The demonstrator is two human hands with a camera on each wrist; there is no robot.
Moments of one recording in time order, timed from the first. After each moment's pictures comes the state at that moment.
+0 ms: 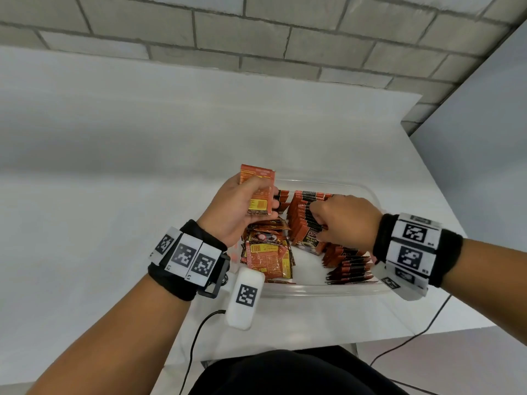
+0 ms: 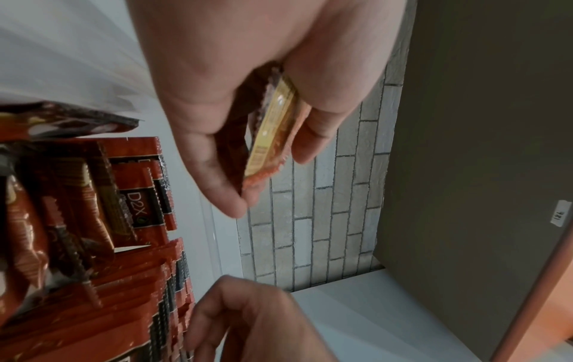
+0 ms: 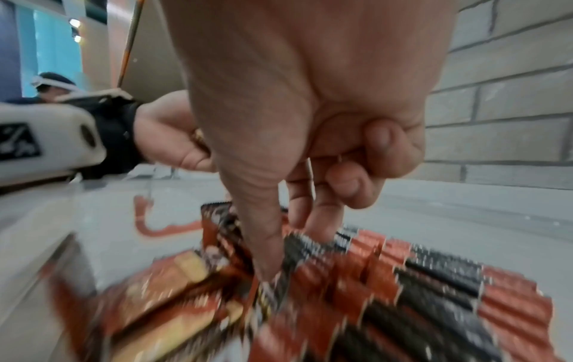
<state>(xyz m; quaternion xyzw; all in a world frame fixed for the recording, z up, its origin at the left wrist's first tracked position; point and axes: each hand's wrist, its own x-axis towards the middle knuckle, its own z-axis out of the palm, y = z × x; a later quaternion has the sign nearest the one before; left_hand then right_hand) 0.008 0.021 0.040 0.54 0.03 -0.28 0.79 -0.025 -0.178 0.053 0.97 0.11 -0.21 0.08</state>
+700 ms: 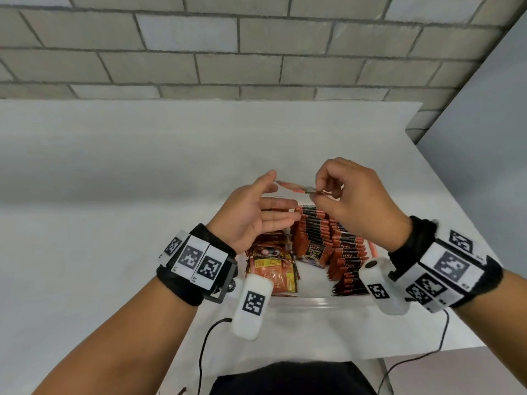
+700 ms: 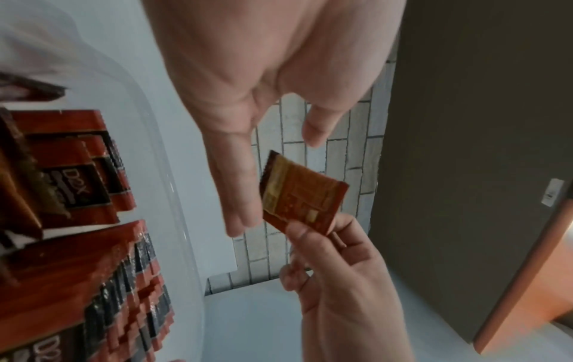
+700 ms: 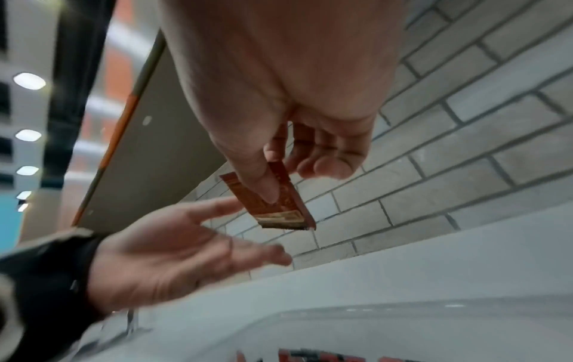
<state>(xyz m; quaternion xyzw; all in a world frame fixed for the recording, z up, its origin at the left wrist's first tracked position) 0.008 0.002 0.071 0.54 0.03 -0.33 0.77 -0.032 -0.180 0.095 0.93 0.10 0.12 -0.32</state>
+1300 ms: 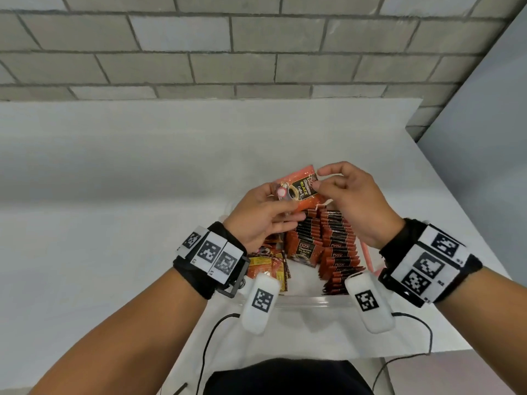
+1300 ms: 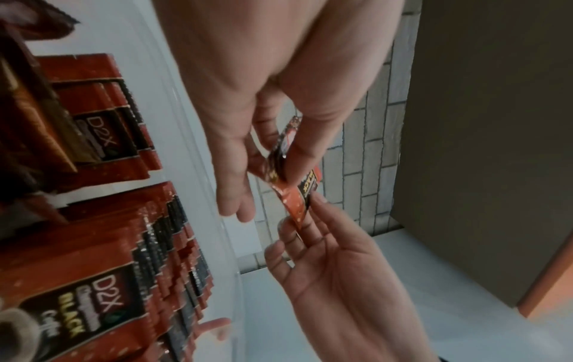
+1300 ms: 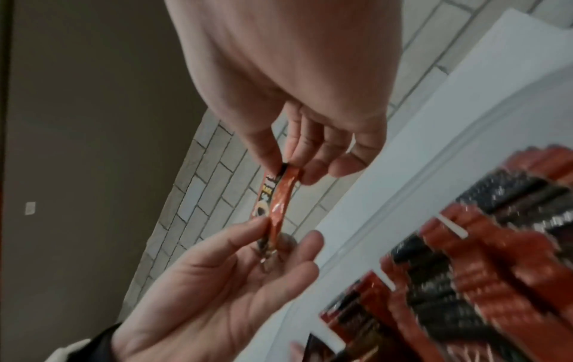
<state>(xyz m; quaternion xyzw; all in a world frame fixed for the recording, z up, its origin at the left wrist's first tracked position) 0.000 -0.035 0.058 0.59 0.01 -0.32 0.74 -0.030 -0.200 0.077 0.76 -0.11 0.02 -0.63</state>
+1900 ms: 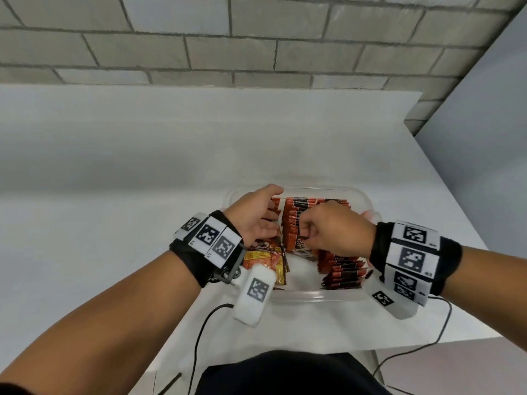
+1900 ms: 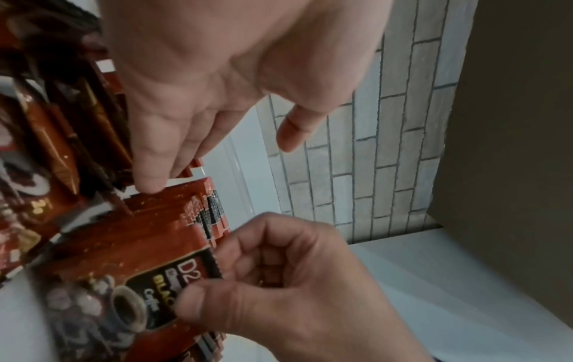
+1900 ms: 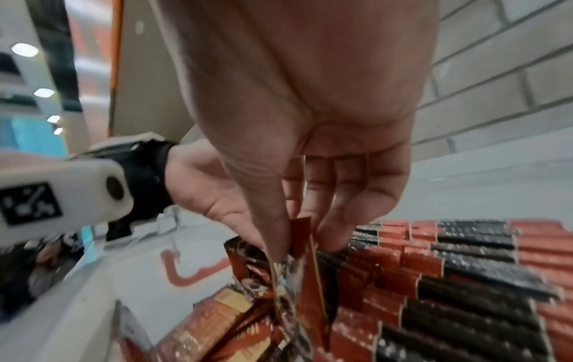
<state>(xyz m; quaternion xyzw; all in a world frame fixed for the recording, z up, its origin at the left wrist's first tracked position) 0.013 -0.031 0.049 0.63 0.15 -0.42 0.64 -0.035 -0.190 0.051 0.96 0.10 -0.21 -0.17</state>
